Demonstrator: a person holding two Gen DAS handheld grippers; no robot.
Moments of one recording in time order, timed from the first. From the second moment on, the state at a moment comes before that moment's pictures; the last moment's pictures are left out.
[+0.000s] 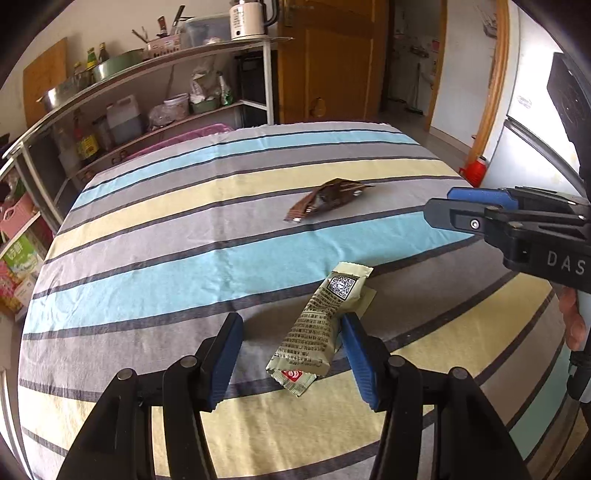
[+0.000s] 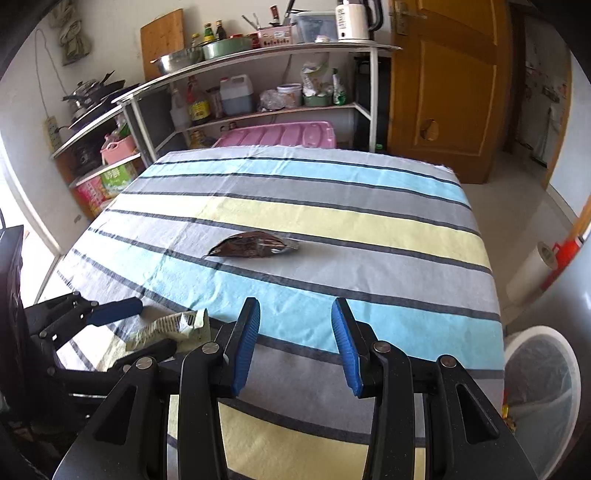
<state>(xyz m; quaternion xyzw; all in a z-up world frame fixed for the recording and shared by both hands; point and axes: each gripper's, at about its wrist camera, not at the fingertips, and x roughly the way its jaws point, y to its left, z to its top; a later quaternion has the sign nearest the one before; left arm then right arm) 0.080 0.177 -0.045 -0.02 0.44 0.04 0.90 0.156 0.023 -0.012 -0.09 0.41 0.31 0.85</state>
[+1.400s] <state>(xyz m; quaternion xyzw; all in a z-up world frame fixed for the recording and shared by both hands) 0.073 0.220 -0.044 -0.09 0.43 0.08 0.90 0.198 0.061 -0.047 -0.09 0.45 0.43 0.78</state>
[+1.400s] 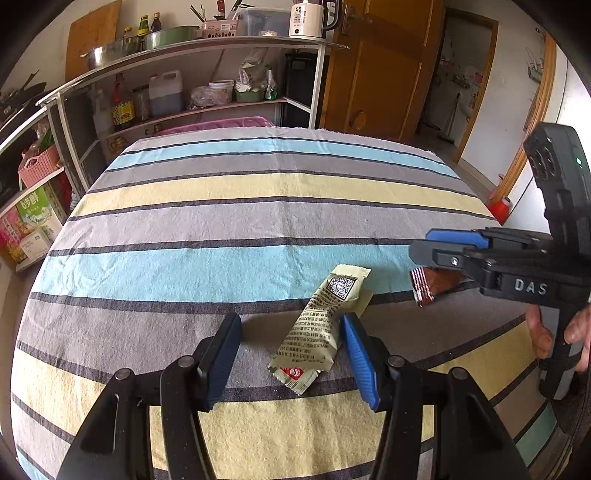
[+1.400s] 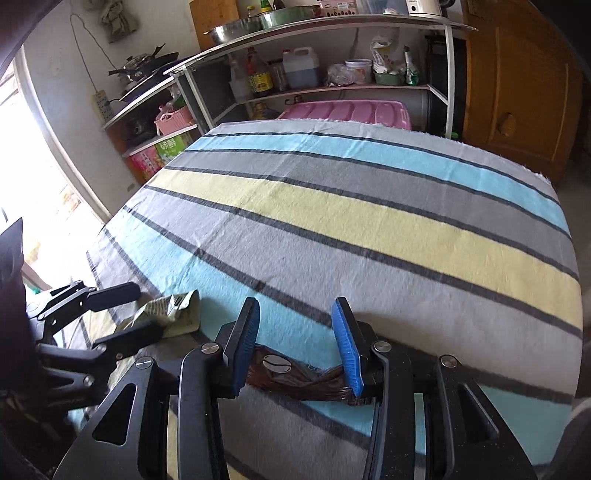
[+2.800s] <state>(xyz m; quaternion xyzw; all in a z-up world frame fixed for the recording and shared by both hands) 0.075 0.203 -0.046 -0.07 0.43 0.08 0.89 0.105 0.013 -0.048 -0.20 0.39 0.42 0.79</state>
